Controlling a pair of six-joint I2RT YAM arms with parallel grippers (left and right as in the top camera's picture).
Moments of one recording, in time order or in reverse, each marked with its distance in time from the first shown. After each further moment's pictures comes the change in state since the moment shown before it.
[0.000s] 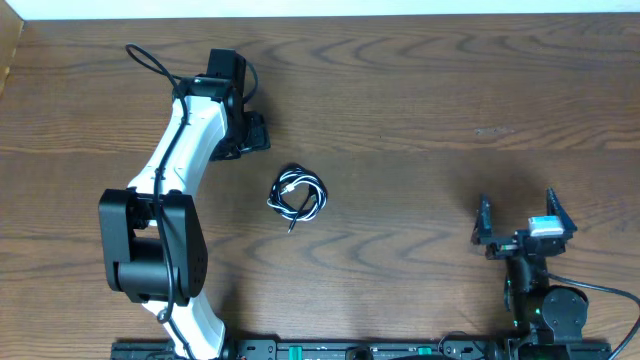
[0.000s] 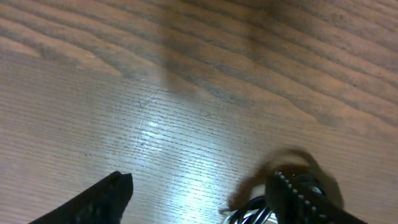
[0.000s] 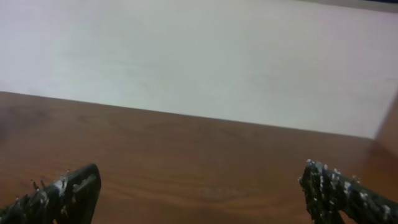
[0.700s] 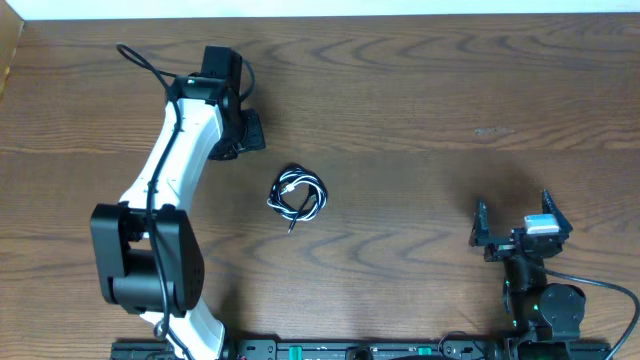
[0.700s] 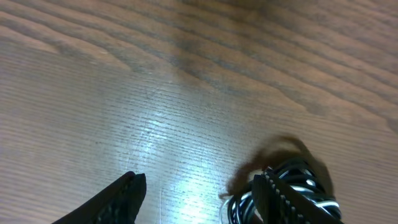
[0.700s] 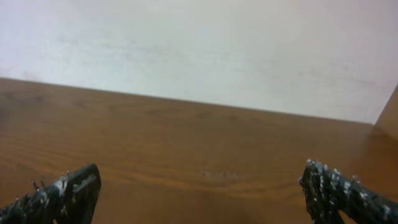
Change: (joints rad) left arm 0.000 -0.051 0.000 -0.031 0.000 0.006; right arm 0.000 0.000 0.000 -0.061 0.023 0.000
